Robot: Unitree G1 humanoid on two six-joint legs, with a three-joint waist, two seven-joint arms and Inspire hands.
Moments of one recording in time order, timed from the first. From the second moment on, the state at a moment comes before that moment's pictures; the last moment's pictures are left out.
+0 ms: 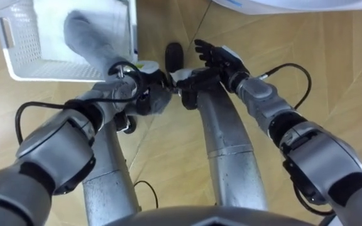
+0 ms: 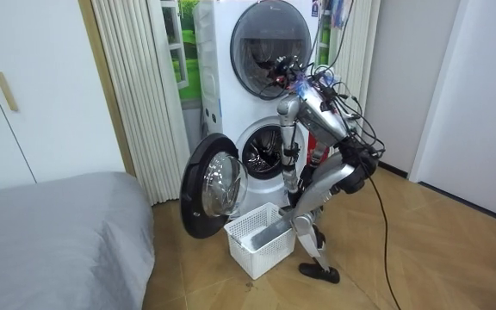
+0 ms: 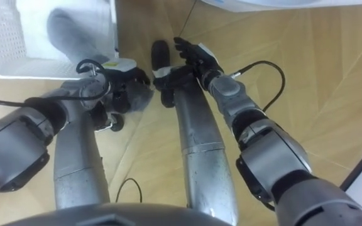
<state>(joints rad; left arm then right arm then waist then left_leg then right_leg) -0.69 0.22 -0.85 1.28 0.48 -0.18 -0.06 -0.63 -0.13 0.53 1.24 0.37 -0.23 0.15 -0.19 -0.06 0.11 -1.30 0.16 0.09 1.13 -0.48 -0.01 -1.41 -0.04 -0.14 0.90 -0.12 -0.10</state>
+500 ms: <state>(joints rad) -0.63 0.18 -0.84 1.27 0.51 -0.17 -0.06 -0.57 -0.13 0.53 1.25 0.45 -0.24 0.15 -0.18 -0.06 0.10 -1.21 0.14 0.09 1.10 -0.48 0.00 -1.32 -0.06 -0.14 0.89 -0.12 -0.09</state>
